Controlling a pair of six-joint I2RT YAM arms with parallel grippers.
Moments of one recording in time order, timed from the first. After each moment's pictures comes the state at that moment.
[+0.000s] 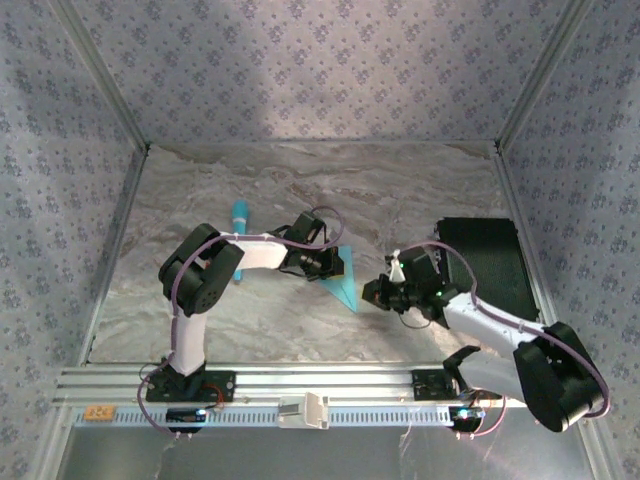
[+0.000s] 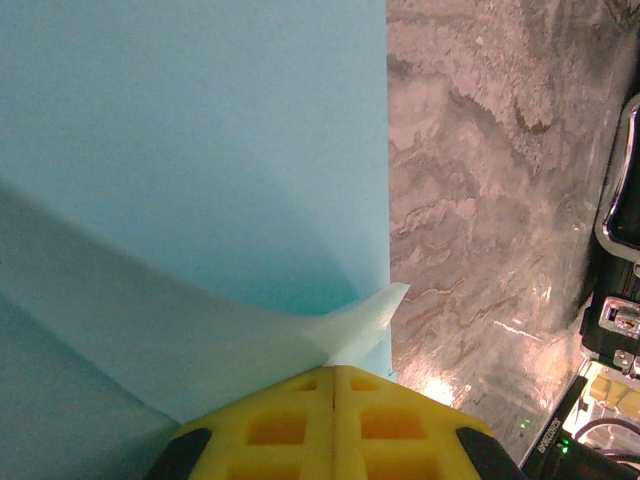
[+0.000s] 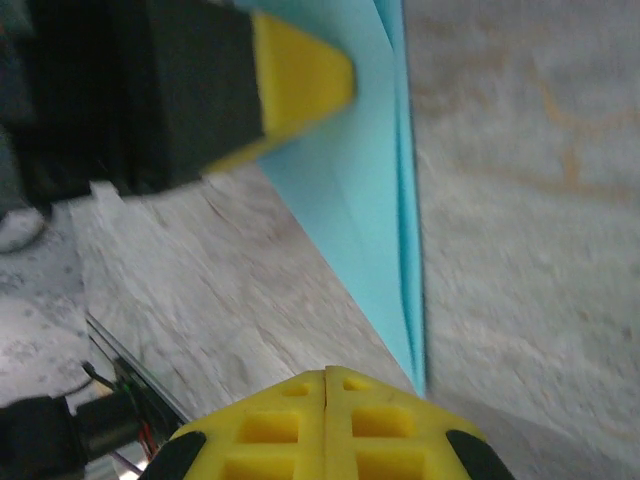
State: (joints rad) left arm -0.72 1.99 1.10 -0.07 0.55 -0.82; right arm 0.51 1.16 0.42 -0.06 -0.50 0.89
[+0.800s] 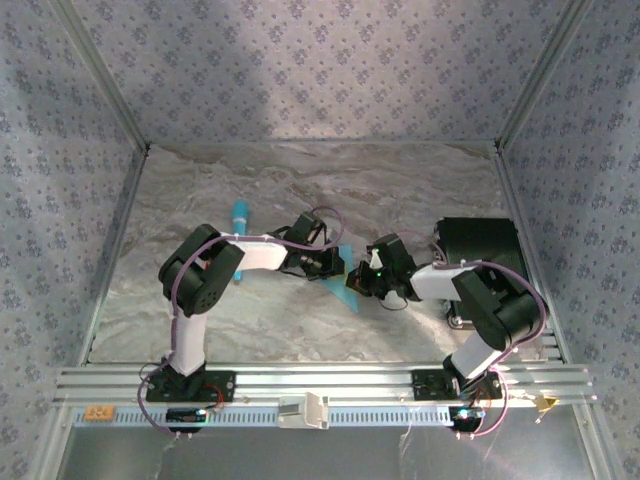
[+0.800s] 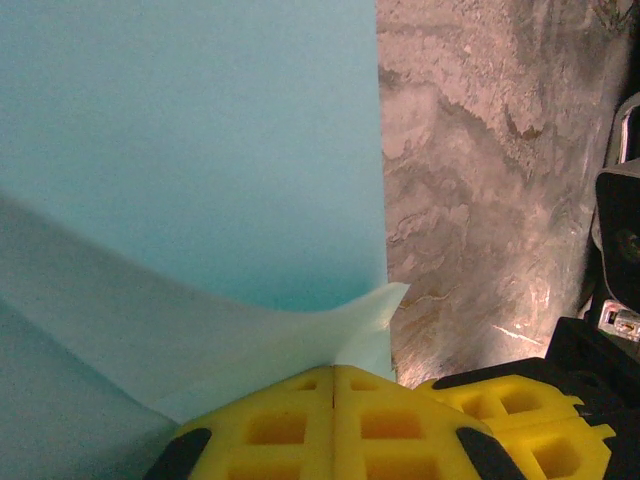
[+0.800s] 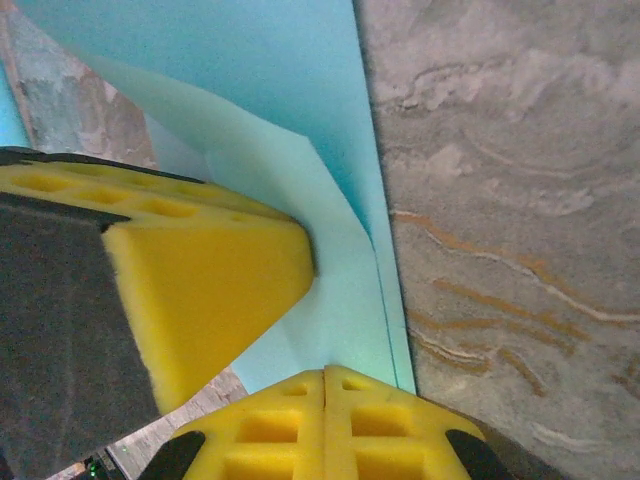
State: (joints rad) left arm -0.73 1.99 1.08 -0.04 0.53 -0.82; right arm 0.54 1.61 0.54 0.19 -0.47 0.91
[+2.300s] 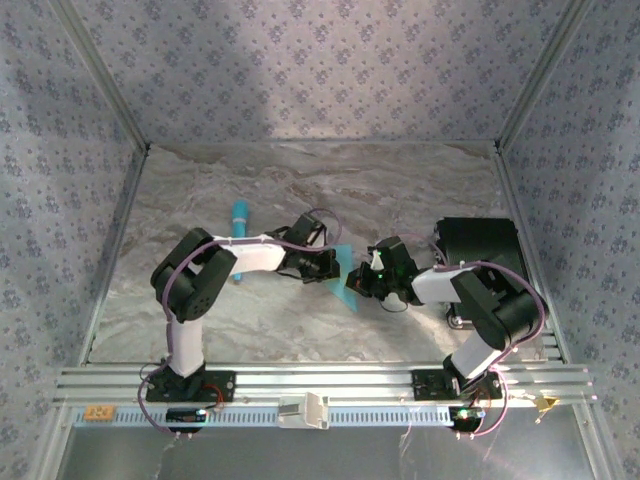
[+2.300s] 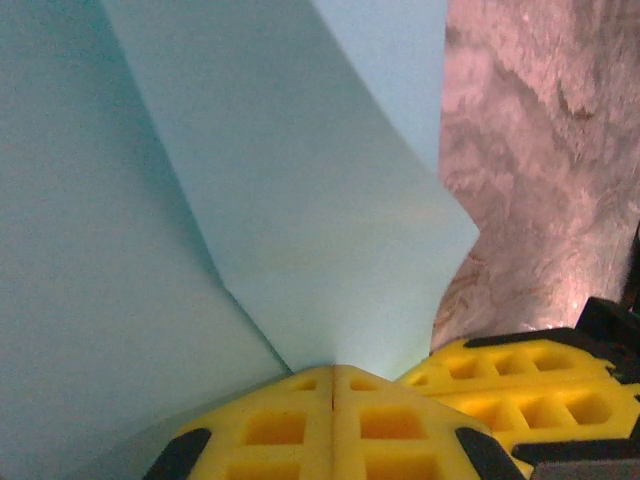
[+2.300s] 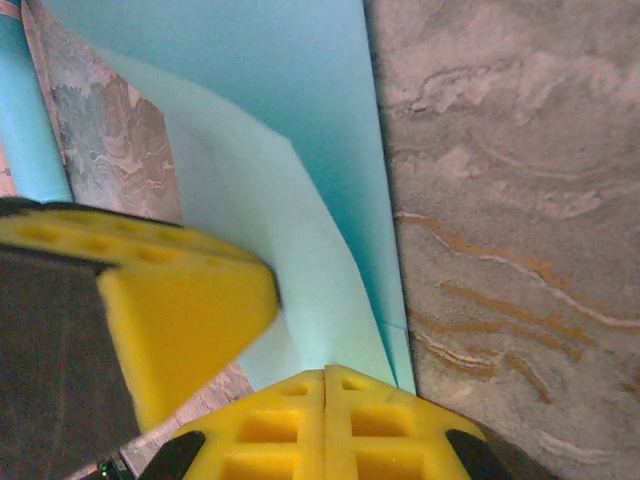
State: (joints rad) left arm -0.74 1.92 1.08 -0.16 0.46 -0.83; right arm 0.53 1.61 0.51 0.28 -0.49 0.93
